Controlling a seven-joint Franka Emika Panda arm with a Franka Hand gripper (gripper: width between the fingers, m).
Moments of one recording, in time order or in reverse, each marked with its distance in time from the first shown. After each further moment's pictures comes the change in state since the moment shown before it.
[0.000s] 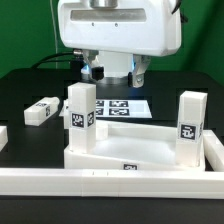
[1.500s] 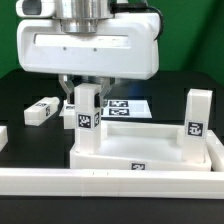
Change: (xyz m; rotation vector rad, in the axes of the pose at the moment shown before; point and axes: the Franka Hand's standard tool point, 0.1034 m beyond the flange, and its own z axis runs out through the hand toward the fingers) arm 0.041 0.027 0.028 -0.023 0.039 -0.290
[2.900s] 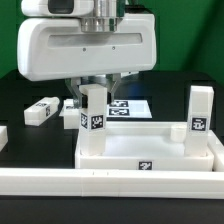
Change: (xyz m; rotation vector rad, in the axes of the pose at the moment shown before) arm -0.004 -0.016 0.001 -0.001 0.024 -1.027
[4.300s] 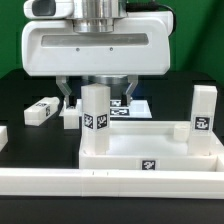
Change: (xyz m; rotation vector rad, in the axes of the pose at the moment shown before) arm 0.001 -0.007 0.000 0.035 -0.014 0.545
